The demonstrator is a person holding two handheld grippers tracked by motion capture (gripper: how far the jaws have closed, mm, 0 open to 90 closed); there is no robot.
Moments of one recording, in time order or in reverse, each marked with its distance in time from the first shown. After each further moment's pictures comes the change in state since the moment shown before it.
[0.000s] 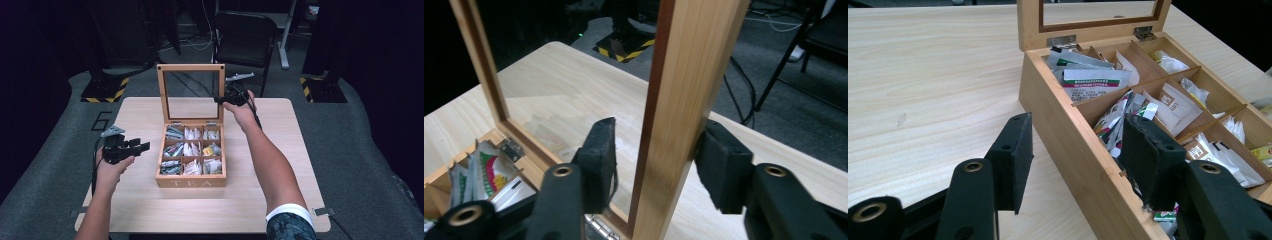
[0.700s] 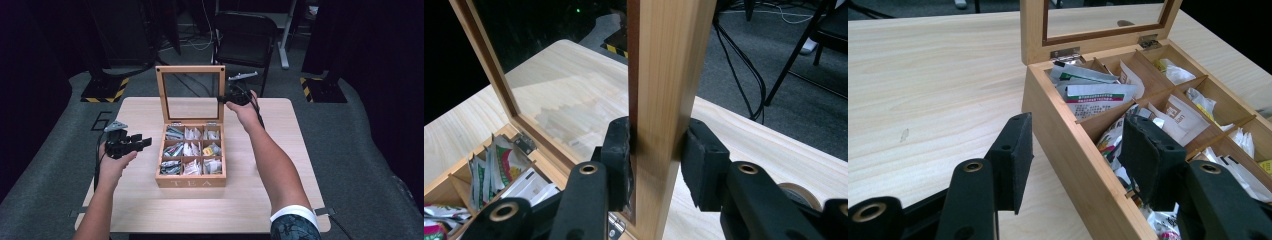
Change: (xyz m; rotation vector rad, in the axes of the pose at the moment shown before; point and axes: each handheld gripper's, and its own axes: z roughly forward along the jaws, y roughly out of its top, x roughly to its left) left arm -0.001 0.015 0.011 0.011 0.010 0.013; right arm -0.004 0.001 -0.010 0.019 0.038 0.032
